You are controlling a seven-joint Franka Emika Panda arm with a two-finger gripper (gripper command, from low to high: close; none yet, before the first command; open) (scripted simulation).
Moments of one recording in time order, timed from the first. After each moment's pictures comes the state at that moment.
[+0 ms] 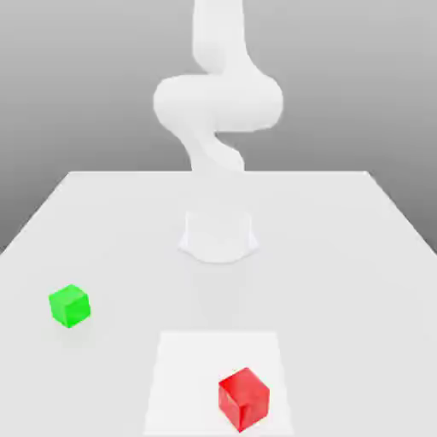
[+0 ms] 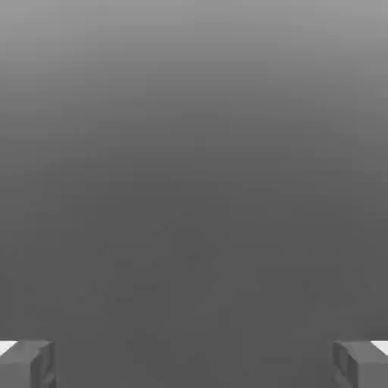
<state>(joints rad) -0.05 -0.71 0.05 -2.32 -0.02 2.33 0.91</state>
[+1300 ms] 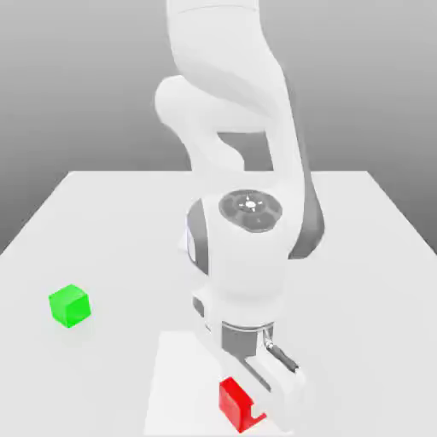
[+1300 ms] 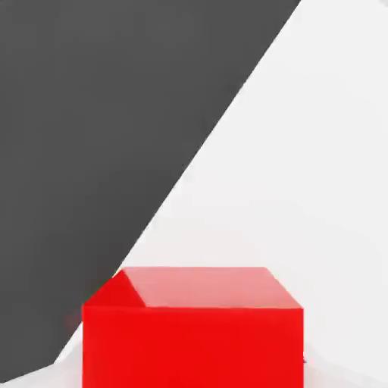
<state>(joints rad) -0.17 0.34 0.21 -2.49 -0.22 2.83 1.99</state>
